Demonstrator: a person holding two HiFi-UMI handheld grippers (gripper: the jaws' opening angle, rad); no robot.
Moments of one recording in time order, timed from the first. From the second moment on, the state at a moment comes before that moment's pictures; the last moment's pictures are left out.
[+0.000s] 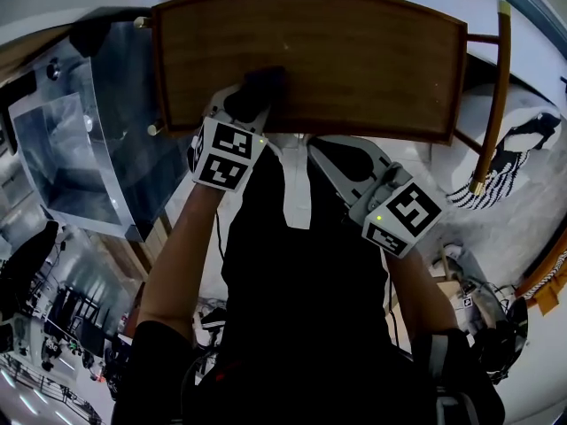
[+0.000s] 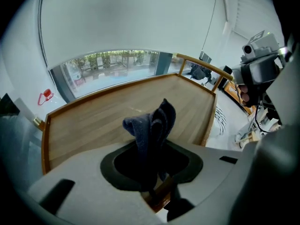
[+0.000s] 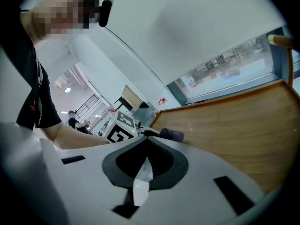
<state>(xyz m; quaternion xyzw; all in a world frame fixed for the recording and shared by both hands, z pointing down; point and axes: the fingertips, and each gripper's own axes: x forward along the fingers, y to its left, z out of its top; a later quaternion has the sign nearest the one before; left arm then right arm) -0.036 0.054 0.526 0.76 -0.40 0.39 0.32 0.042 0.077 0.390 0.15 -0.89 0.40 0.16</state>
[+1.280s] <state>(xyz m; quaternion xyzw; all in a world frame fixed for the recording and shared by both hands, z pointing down) 0.164 0.015 0.524 0.84 -0.27 0.39 0.27 0.185 0.052 0.392 0.26 -0.87 0.41 0.11</state>
